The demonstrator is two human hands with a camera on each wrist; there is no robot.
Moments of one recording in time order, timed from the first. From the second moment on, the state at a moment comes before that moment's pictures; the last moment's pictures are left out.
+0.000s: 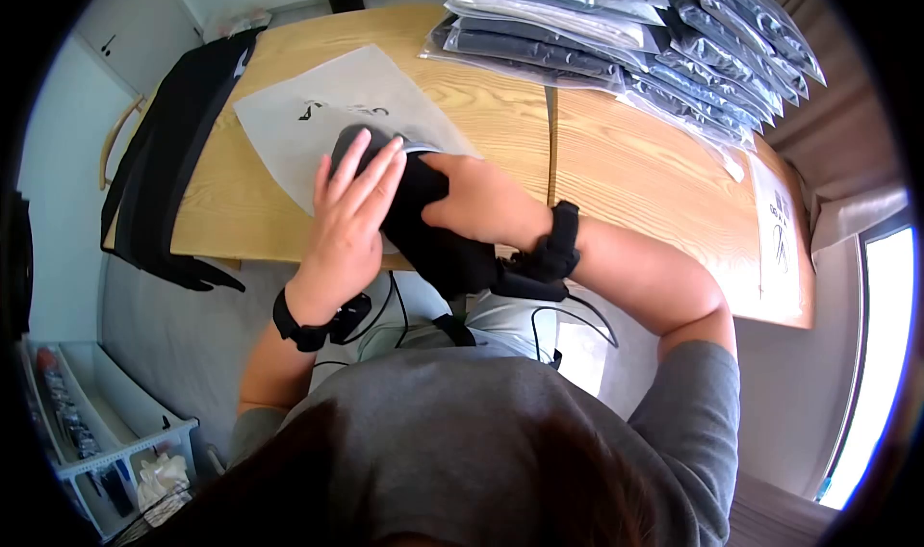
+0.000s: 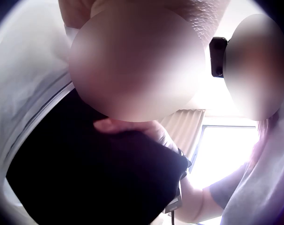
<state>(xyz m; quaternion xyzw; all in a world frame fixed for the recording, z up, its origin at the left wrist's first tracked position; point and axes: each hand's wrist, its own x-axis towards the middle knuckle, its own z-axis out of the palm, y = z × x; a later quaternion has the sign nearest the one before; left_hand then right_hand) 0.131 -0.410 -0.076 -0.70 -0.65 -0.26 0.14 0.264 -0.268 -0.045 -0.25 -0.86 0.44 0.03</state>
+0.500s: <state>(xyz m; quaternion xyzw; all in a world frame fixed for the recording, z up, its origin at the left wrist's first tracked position) 0.142 -0.424 -0.080 -0.75 -0.54 -0.36 0.09 0.221 -0.263 -0.067 -0.12 -0.93 0.25 0.25</state>
